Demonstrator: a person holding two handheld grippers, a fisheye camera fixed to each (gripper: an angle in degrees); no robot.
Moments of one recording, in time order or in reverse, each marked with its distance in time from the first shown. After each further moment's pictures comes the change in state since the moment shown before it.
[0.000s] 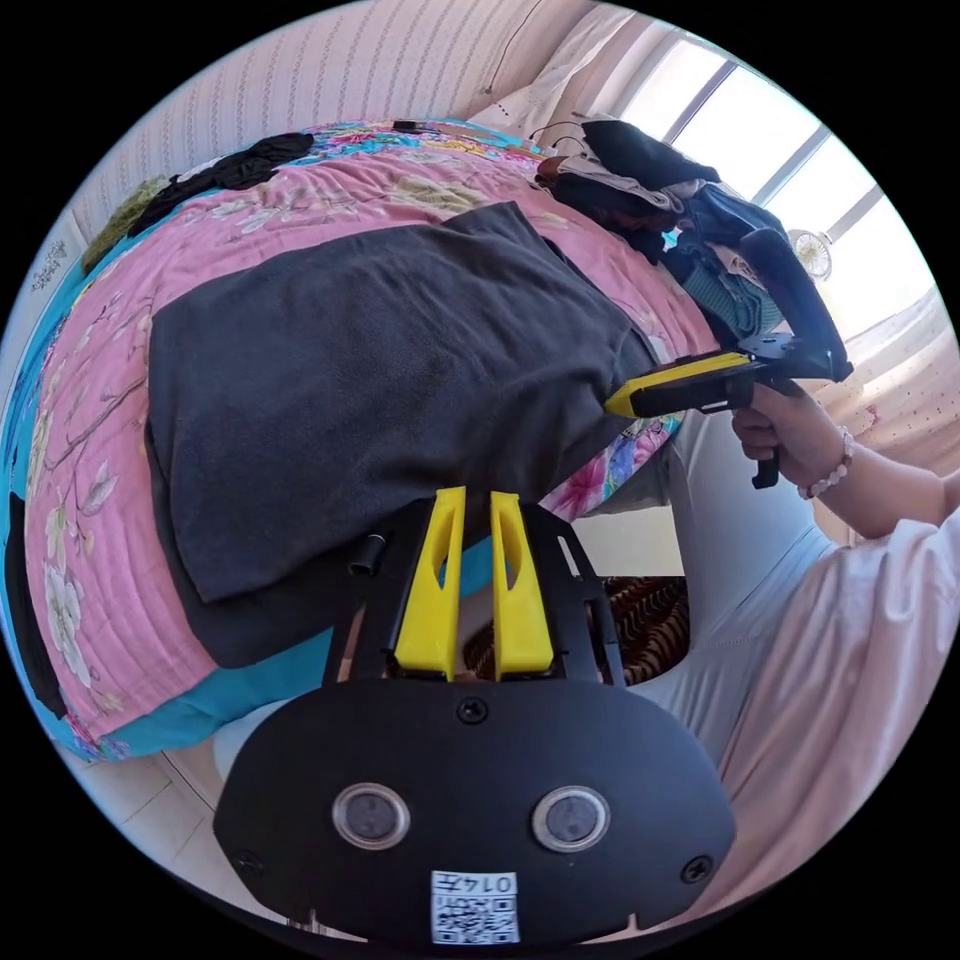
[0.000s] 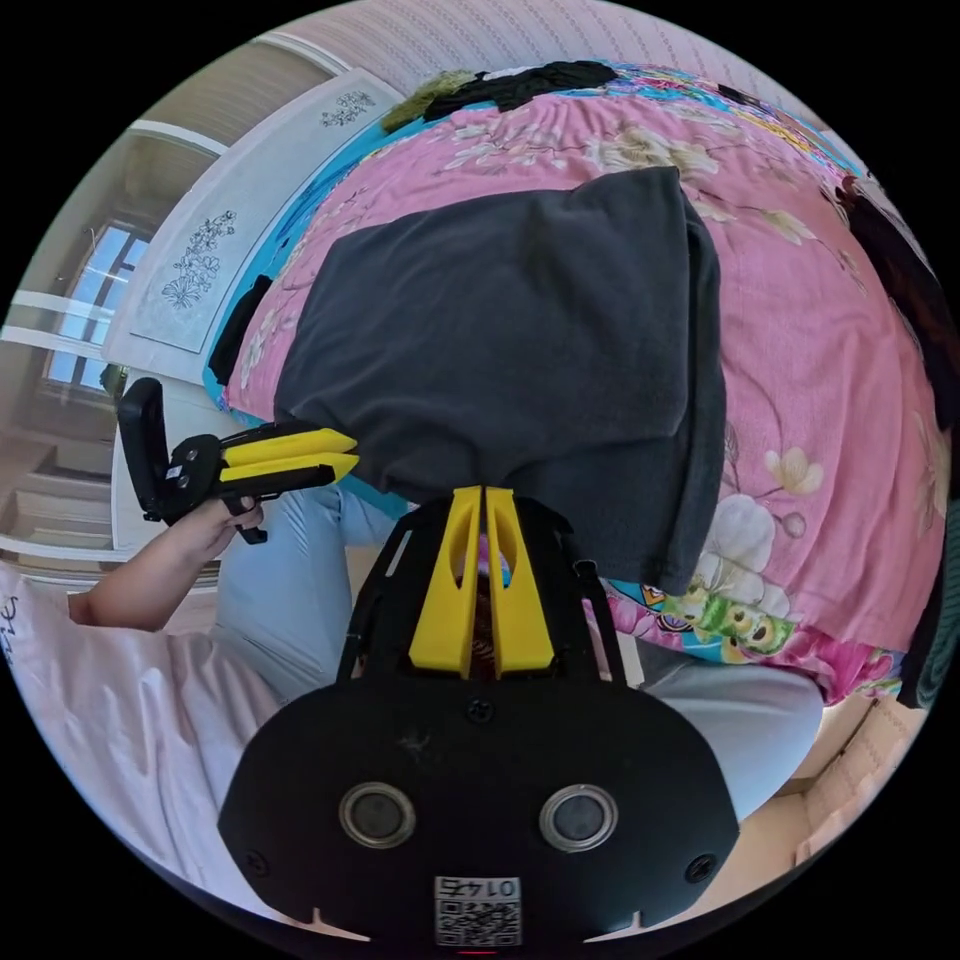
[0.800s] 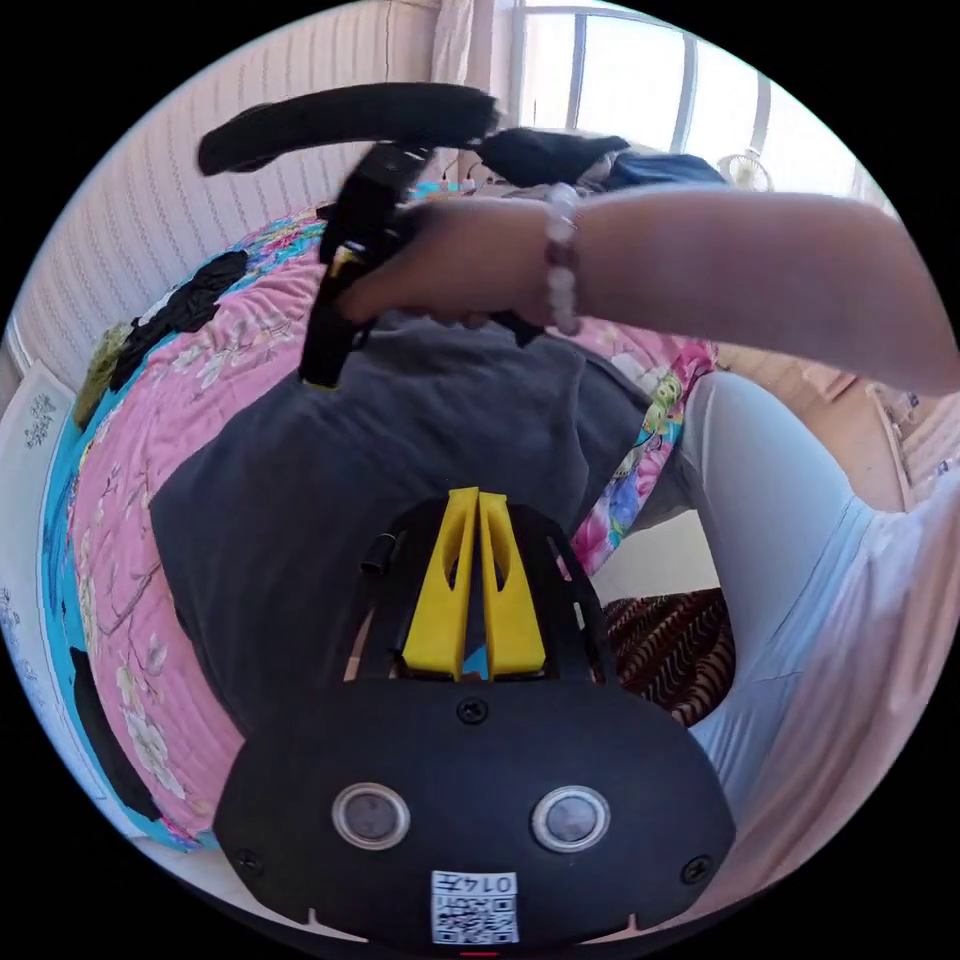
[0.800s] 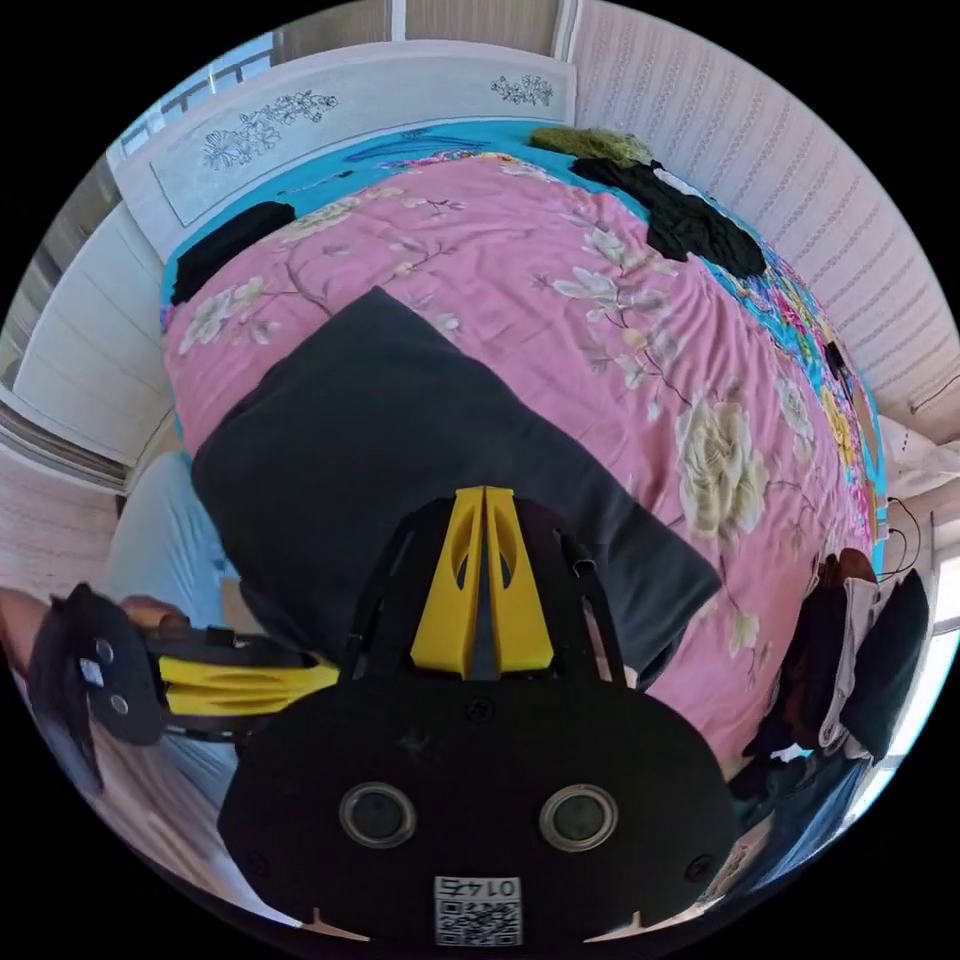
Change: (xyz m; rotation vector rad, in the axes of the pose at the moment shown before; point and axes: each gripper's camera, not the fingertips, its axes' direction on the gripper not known) left arm 0.088 -0.040 0.038 0.009 -0.129 0.260; right arm -0.107 -0.218 0.058 -0.078 0.423 -0.416
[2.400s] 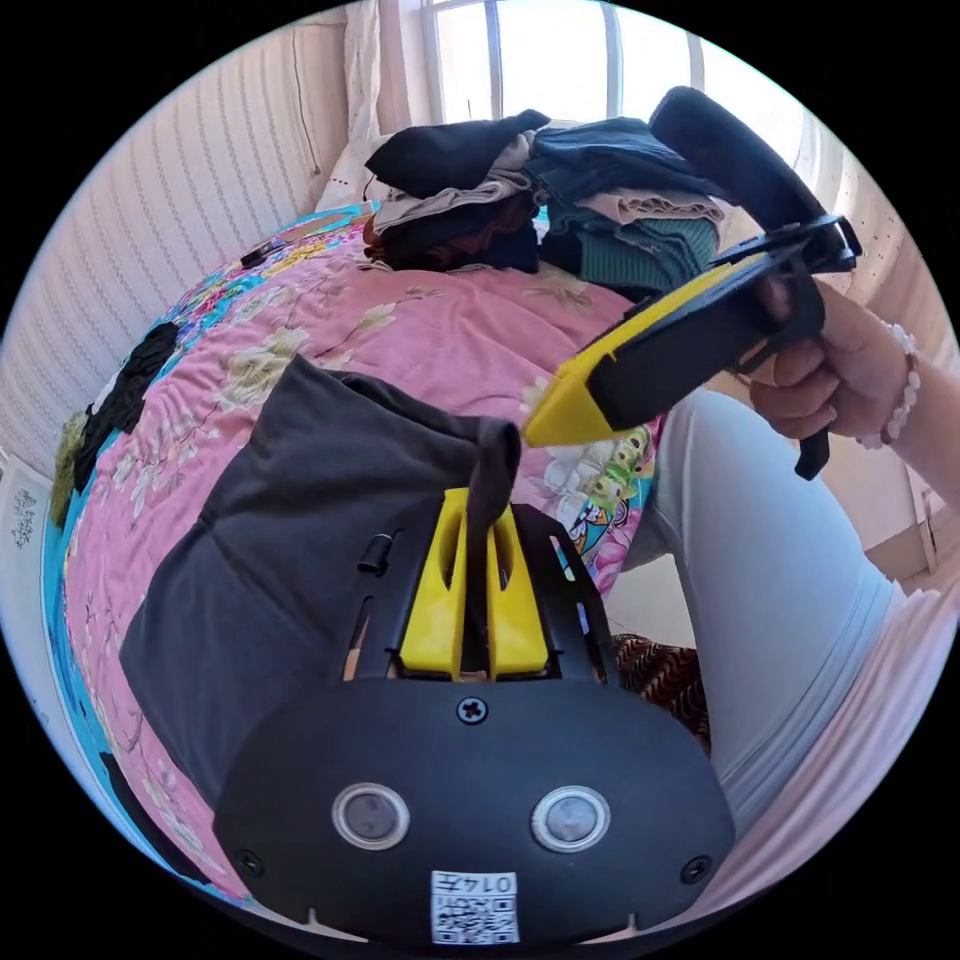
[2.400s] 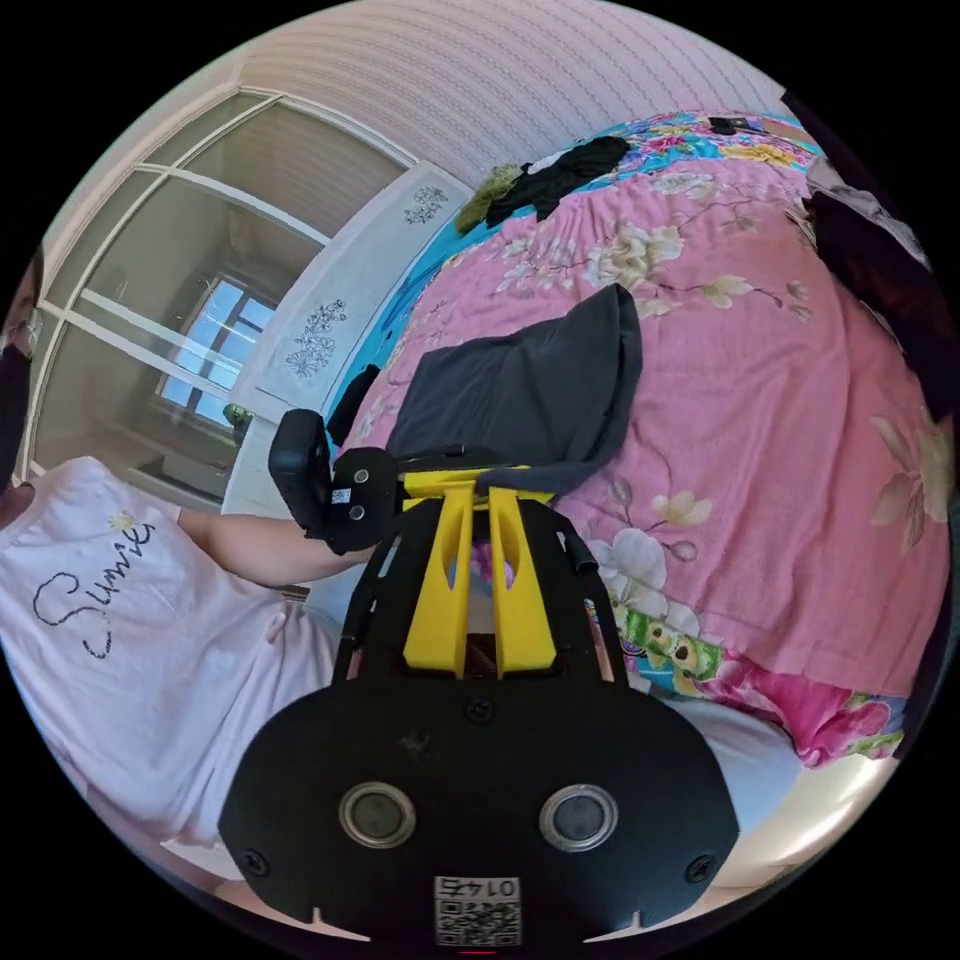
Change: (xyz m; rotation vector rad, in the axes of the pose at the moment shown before) left arm 0.086 -0.083 0.016 0.104 0.024 0.113; right arm 0.200 0.294 -0.013 0.445 -0.627 0.430
